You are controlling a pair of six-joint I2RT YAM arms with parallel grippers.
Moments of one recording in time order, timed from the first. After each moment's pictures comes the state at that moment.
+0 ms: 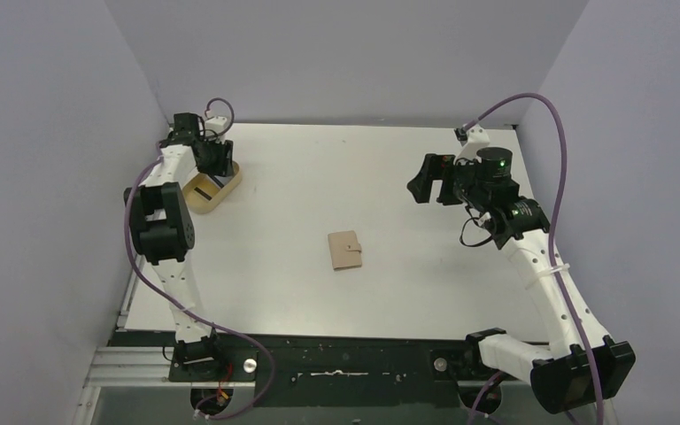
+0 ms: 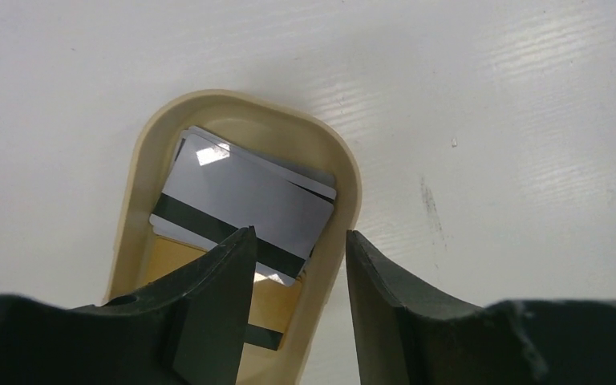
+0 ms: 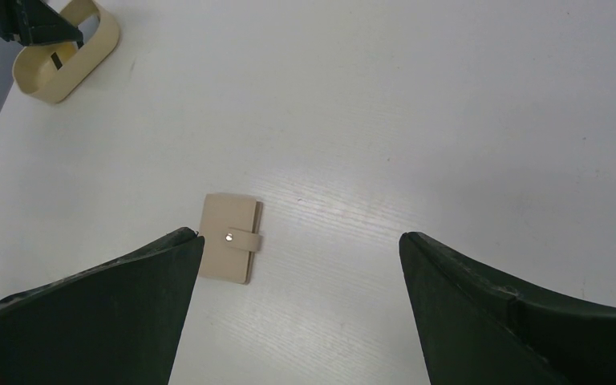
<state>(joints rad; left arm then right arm) 0.13 2.17 1.76 -0.53 0.30 0.27 0.23 1.13 1.15 -0.52 -0.21 0.22</state>
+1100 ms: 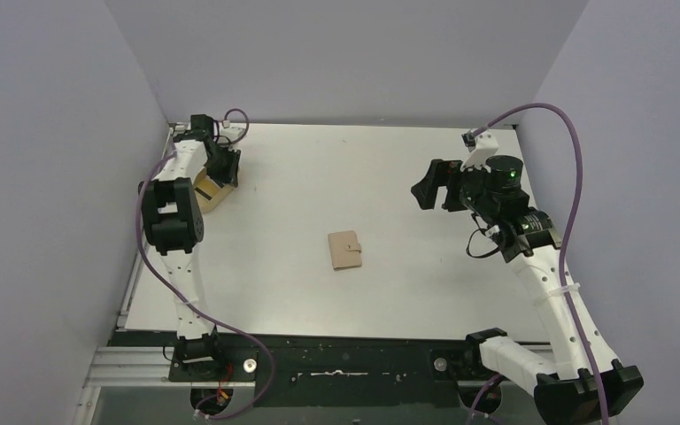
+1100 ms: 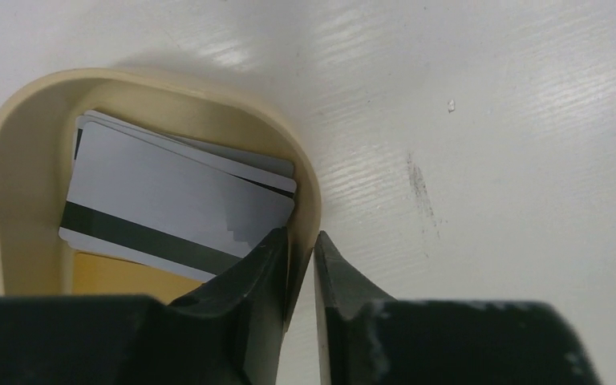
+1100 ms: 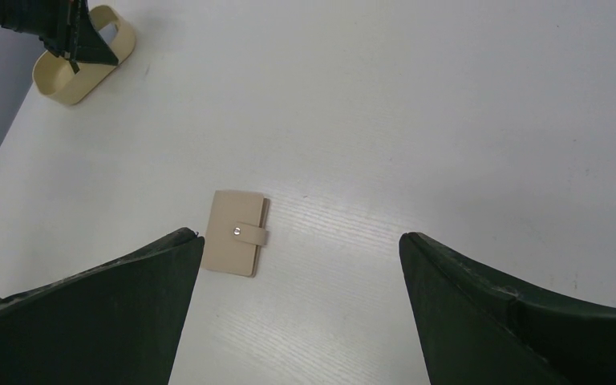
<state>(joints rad) 0.08 2.29 1.91 -0.76 0.26 0.33 0.23 1.04 1.13 -0.55 -0.21 0.22</state>
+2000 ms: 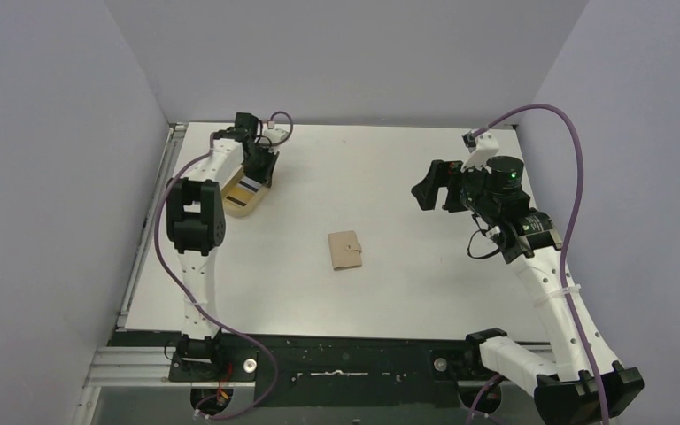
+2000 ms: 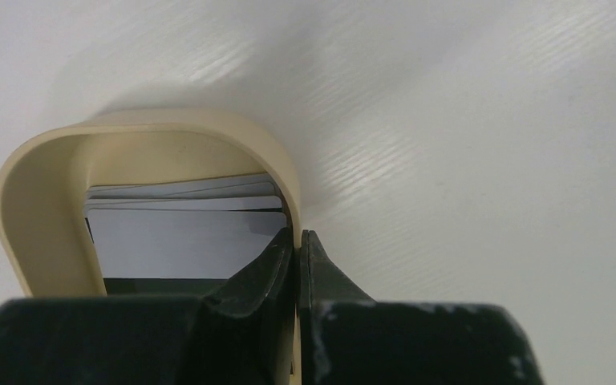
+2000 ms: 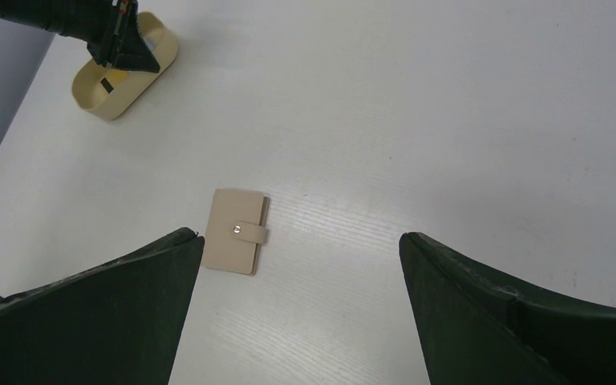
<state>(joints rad) -0.11 2.30 1.94 -0.79 0.24 0.33 0.23 1.02 1.13 -0.56 -0.22 0.22</state>
